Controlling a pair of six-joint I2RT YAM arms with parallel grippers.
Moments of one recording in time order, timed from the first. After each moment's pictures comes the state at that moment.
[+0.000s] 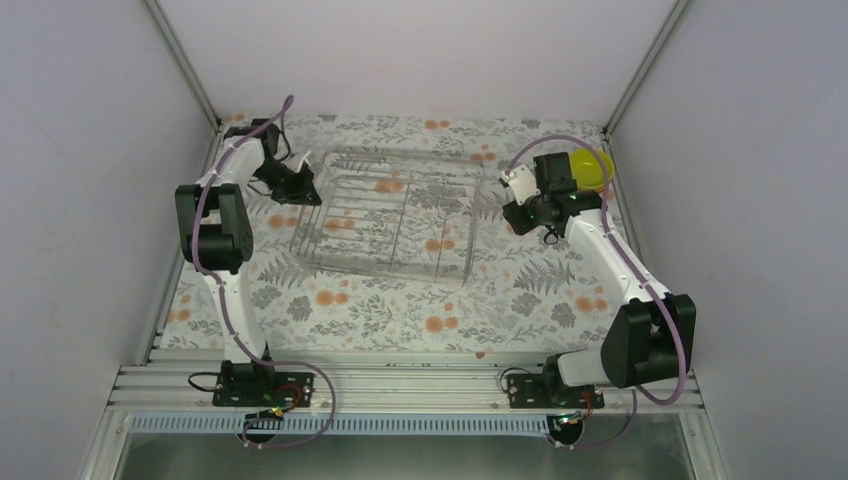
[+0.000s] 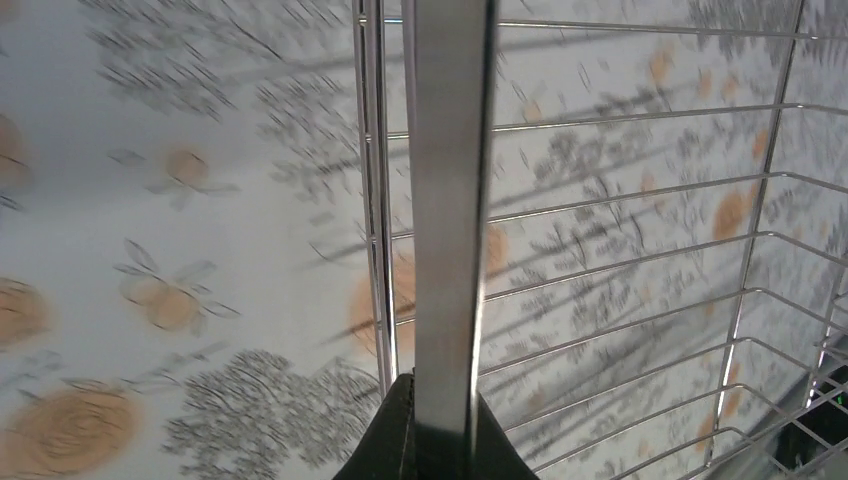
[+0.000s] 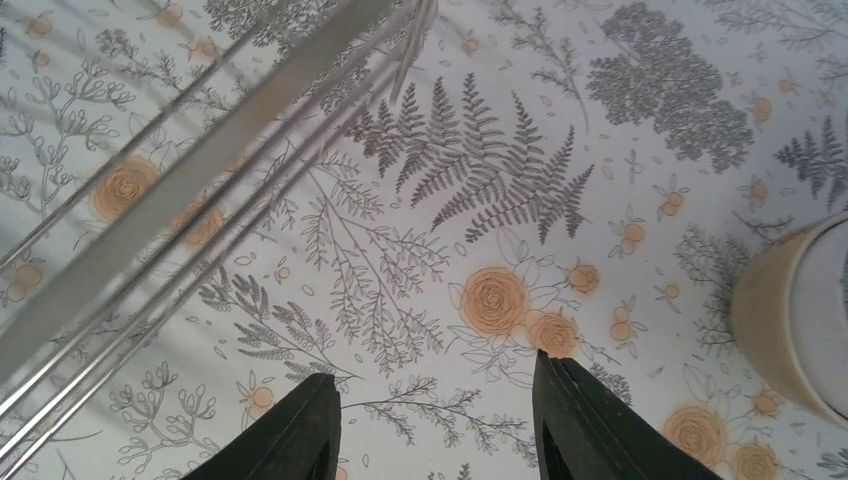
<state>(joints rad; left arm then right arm) 0.04 2.12 1.74 -1.16 0.59 0.19 0.19 1.39 1.11 -0.69 -0.10 -0.37</state>
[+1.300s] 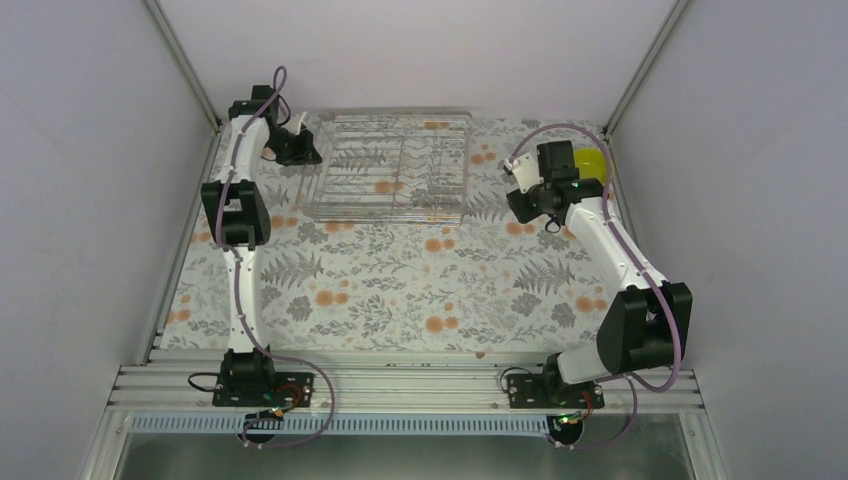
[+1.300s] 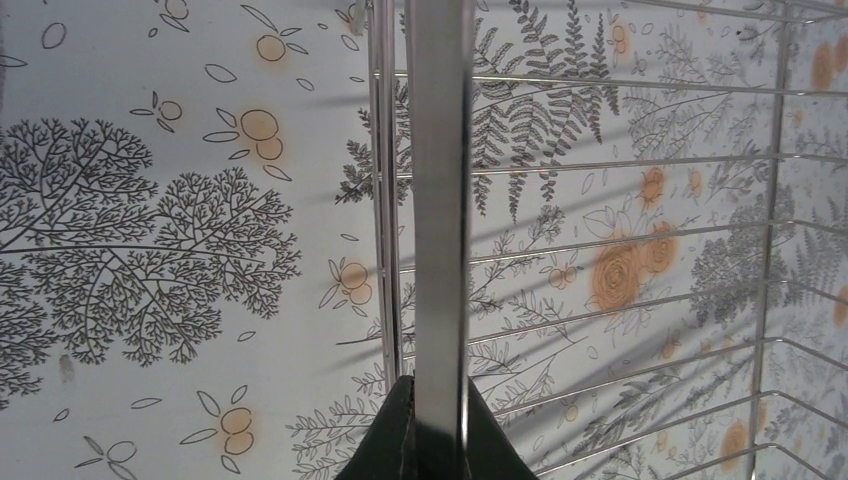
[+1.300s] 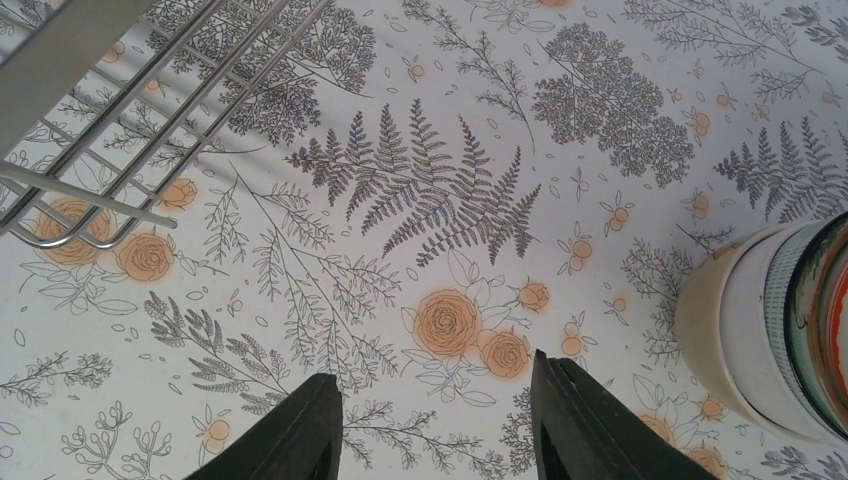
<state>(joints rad) 0.06 2.58 2.52 -1.24 0.59 0.01 0.17 1.46 1.21 -0.70 -0.06 -0.37</state>
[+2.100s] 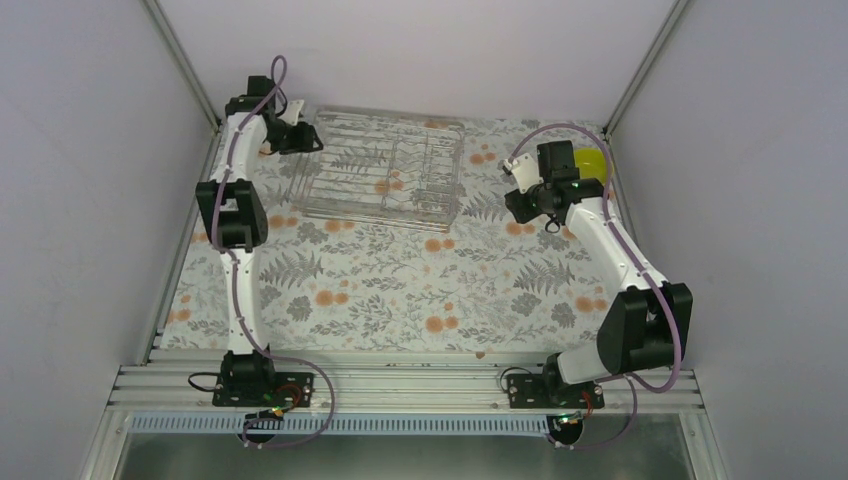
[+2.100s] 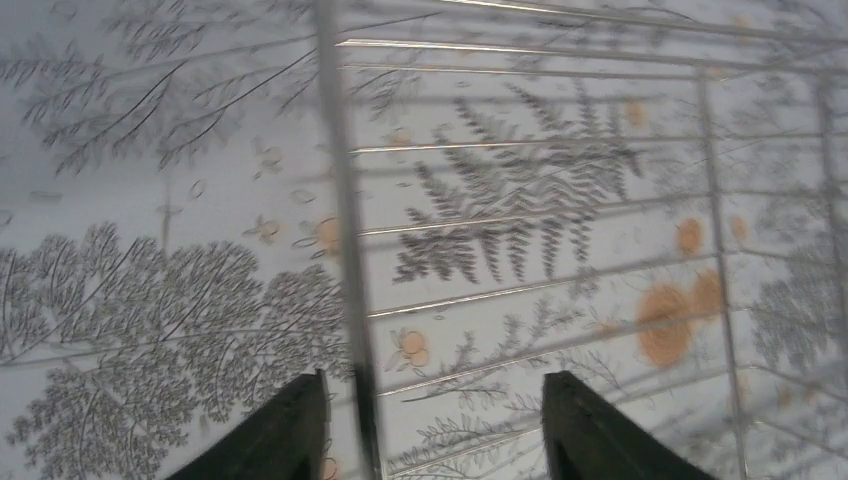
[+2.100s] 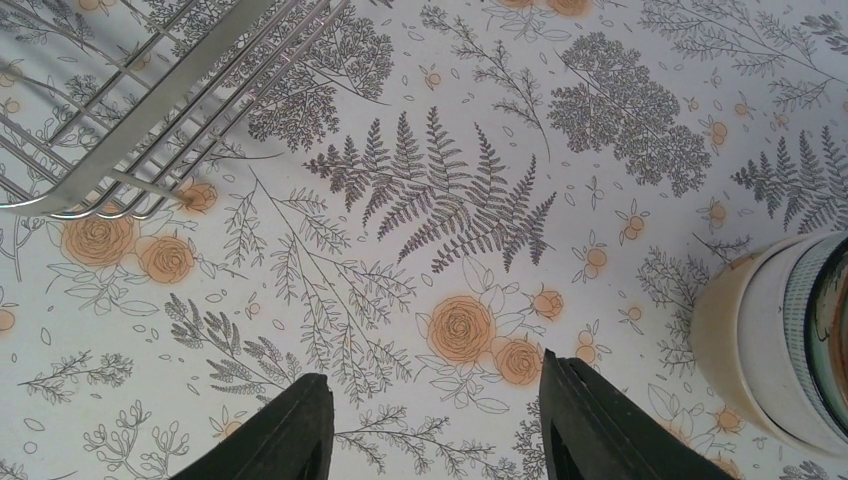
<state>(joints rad) 0.05 2.51 2.46 -1.10 0.45 0.07 0.17 1.45 1.21 -0.70 -0.09 -0.37</state>
